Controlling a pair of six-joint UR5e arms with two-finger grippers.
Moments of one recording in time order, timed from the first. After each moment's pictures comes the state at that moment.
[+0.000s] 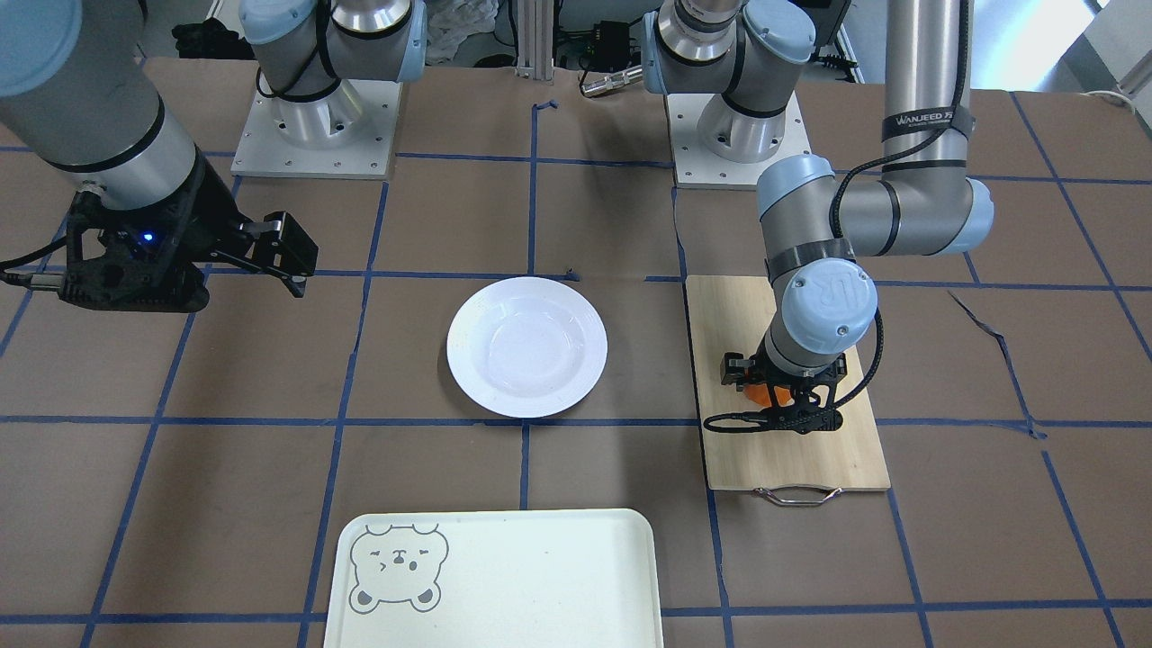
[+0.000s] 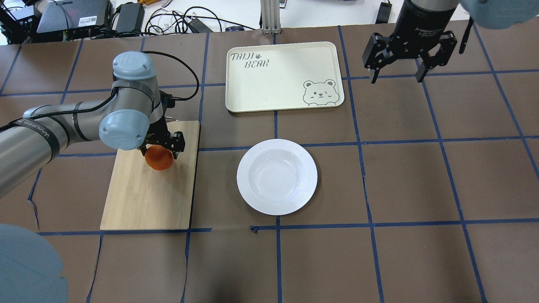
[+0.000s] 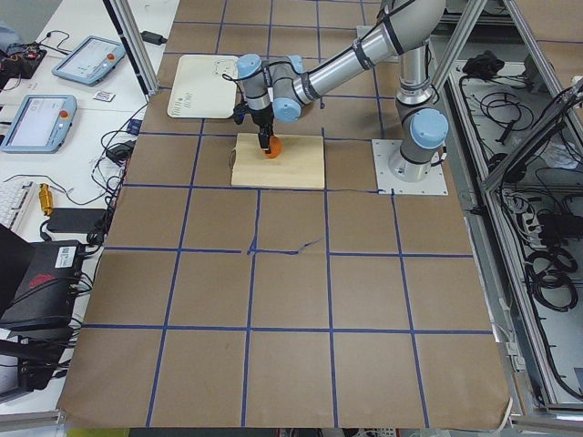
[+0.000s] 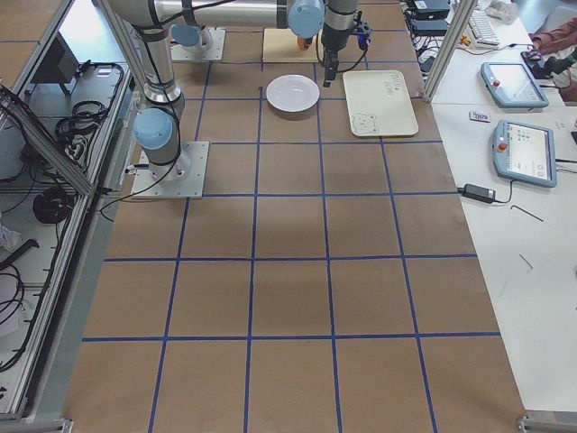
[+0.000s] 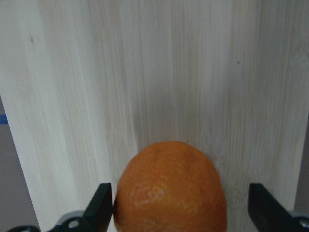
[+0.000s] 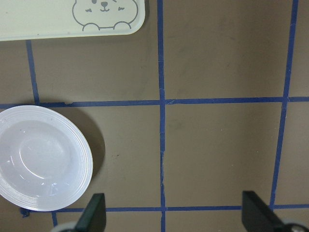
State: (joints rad) left arm -1.51 -1.93 -1.87 -1.11 1.79 0.10; right arm 1.55 -1.40 1.41 -1.49 -1.56 -0.01
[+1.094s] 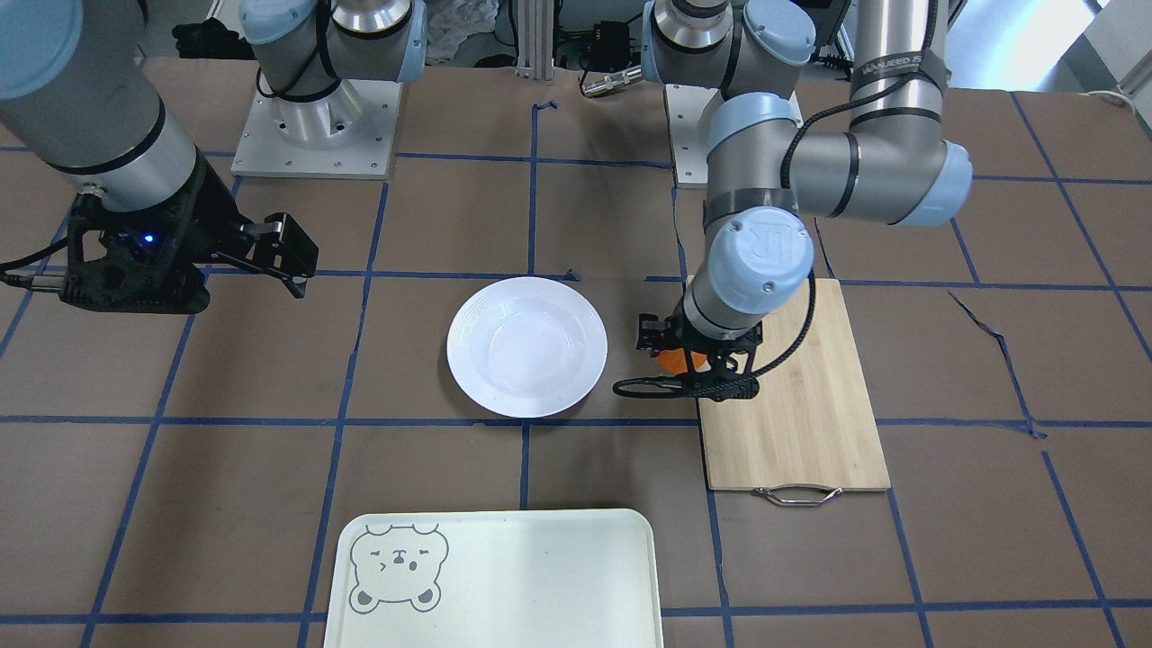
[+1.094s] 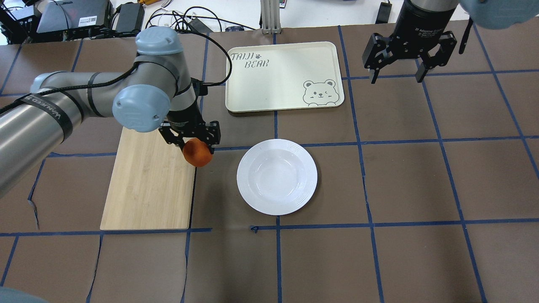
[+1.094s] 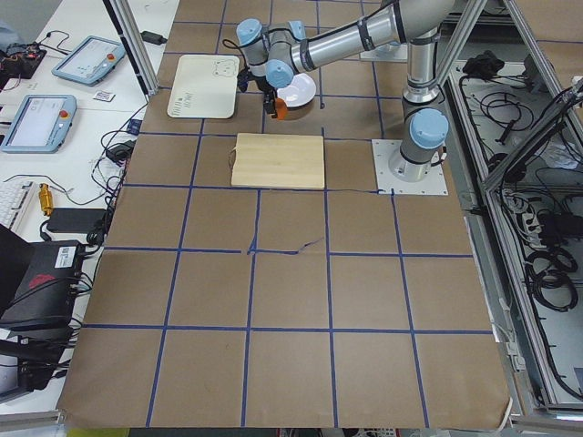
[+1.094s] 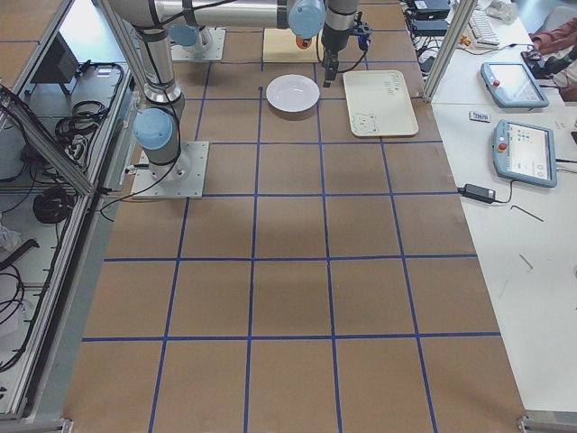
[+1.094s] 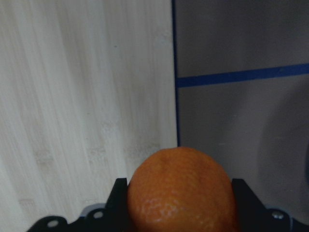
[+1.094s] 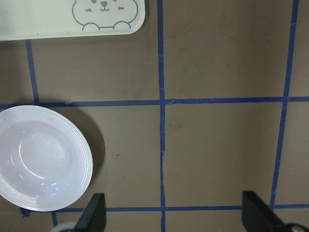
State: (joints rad) left arm -1.72 -1.88 -1.73 -1.35 1.58 -0.15; right arm 1.55 -1.40 1.41 -1.49 -1.56 -0.01
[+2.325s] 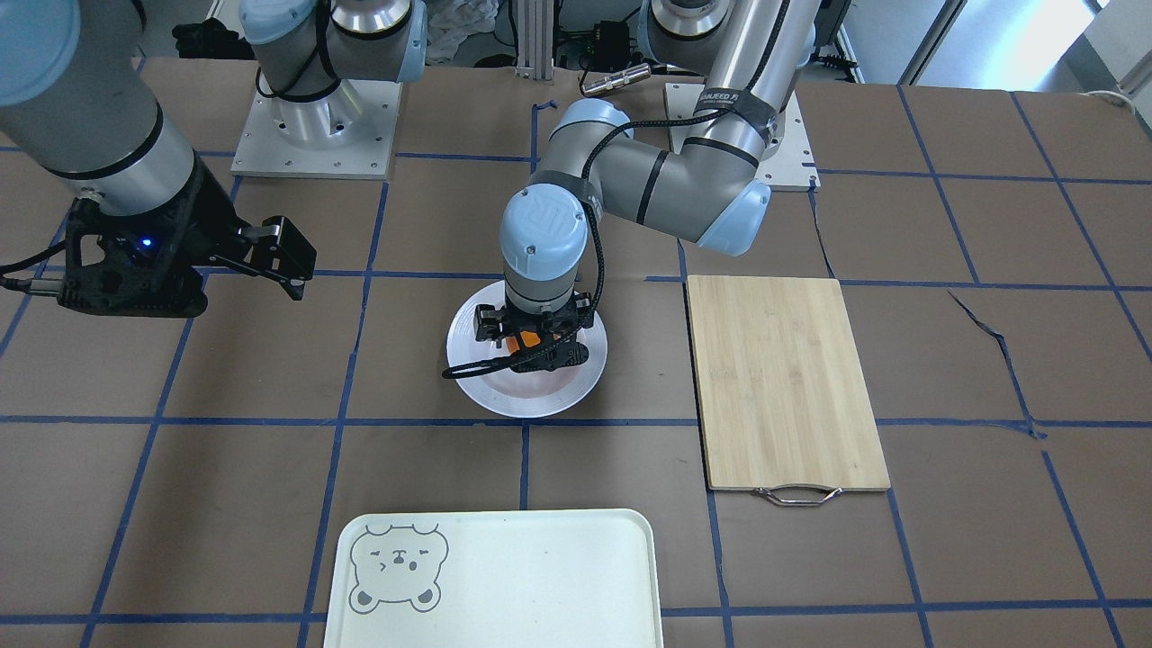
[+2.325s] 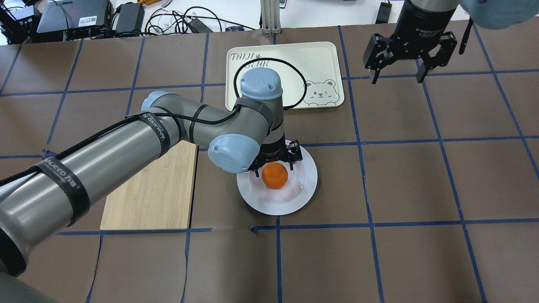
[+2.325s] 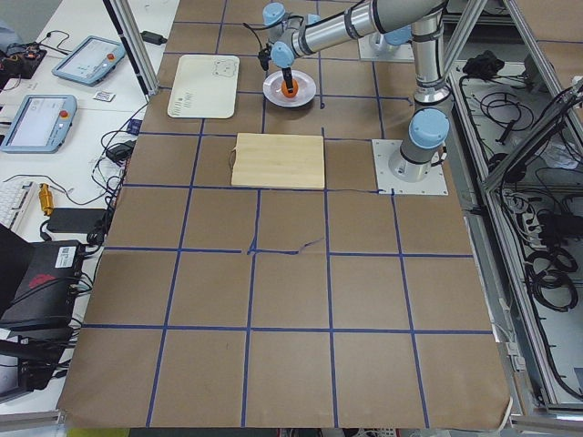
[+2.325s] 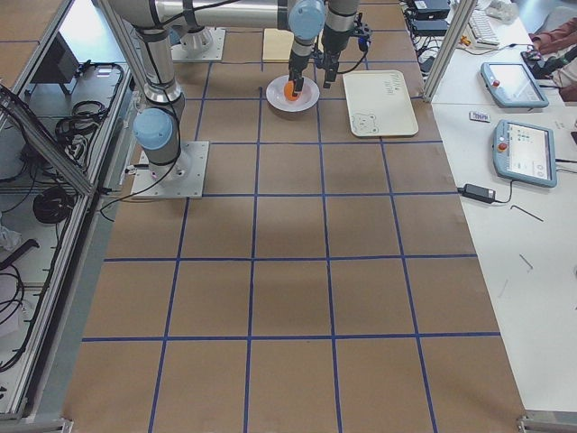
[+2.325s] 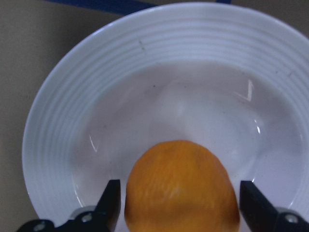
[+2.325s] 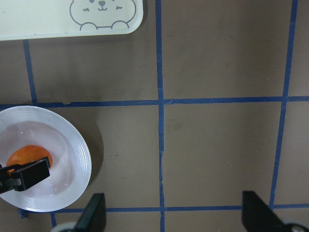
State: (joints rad) left arm -1.97 -1.99 -1.73 -1.16 1.47 -0.55; right arm 1.54 -1.40 1.41 -1.49 -1.56 -0.01
